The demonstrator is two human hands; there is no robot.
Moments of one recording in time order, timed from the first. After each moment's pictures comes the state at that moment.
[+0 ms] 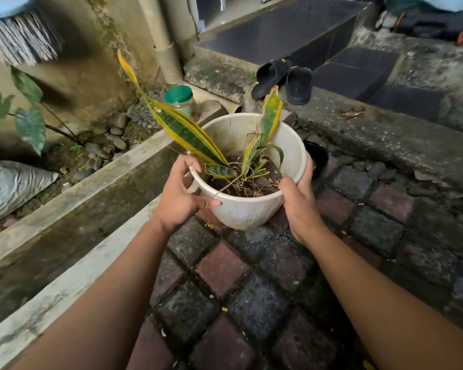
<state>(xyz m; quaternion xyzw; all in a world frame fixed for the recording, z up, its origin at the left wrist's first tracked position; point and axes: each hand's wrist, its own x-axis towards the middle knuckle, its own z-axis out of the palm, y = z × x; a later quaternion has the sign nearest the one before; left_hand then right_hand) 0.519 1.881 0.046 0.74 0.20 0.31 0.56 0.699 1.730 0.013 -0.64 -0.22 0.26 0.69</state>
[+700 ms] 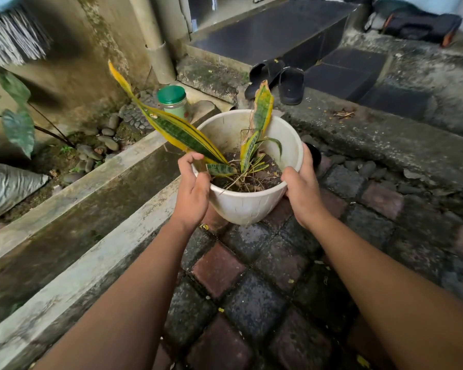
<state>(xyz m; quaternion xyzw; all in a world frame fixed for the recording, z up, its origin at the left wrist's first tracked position) 0.551 1.869 0.026 0.75 0.30 0.37 0.47 0.718 1.729 0.038 -0.65 -0.23 0.24 0.68</state>
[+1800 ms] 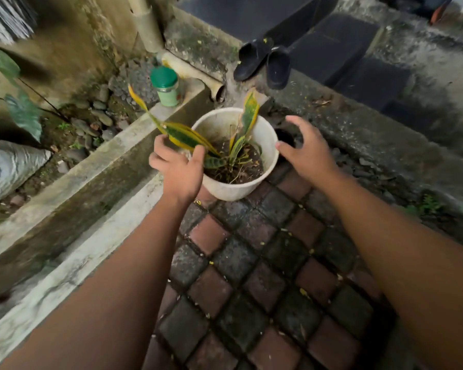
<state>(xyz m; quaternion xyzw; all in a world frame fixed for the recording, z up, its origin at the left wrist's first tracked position) 0.545 1.808 0.190 0.64 0.53 0.27 0.48 0.748 1.677 0.196 -0.84 -0.34 0.18 0.38</state>
